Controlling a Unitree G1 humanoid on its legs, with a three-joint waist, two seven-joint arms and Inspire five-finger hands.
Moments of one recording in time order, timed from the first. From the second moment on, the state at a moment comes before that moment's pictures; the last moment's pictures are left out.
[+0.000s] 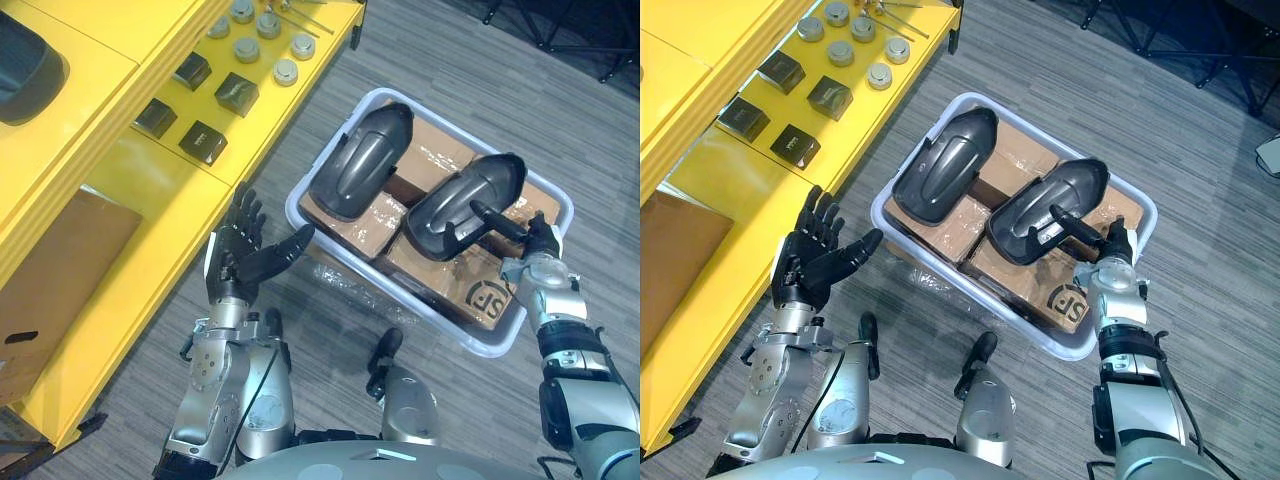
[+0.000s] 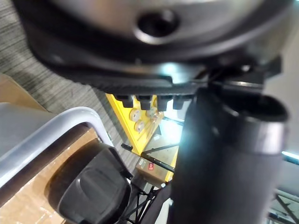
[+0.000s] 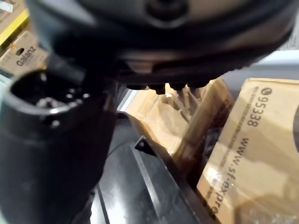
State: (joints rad) left arm 0.20 0.17 -0.19 -0.20 -0.43 -0.24 0.17; right arm -0.51 -0.51 -0.14 0.75 0.23 0.26 -0.25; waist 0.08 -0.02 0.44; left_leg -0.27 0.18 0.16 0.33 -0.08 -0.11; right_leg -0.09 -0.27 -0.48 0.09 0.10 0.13
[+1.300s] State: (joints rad) left arm 0.17 0.16 -0.26 -0.16 -0.51 -0.27 0.24; right arm -0.79 -0.69 -0.17 1.18 -0.39 0.47 -0.18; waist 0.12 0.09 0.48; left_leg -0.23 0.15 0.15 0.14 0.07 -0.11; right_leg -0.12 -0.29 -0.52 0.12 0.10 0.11
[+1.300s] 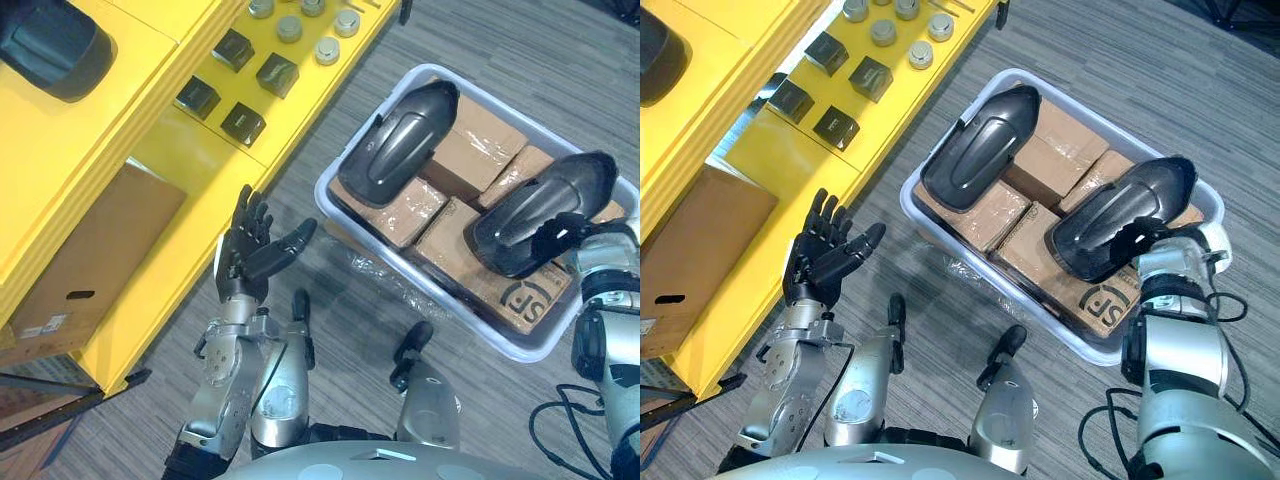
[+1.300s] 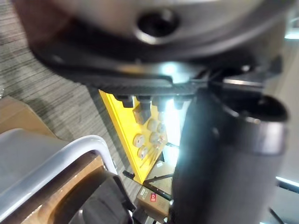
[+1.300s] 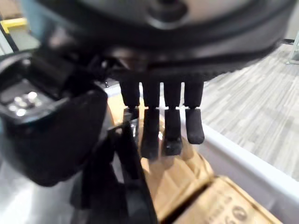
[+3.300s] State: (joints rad) left arm 0.17 0.16 -0.16 -0.20 -0.34 -0.19 0.10; right arm -0.14 -0.35 -0.09 0.47 -0.32 0.28 -0.30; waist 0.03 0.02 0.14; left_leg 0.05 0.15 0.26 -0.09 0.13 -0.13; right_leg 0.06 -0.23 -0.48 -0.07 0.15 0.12
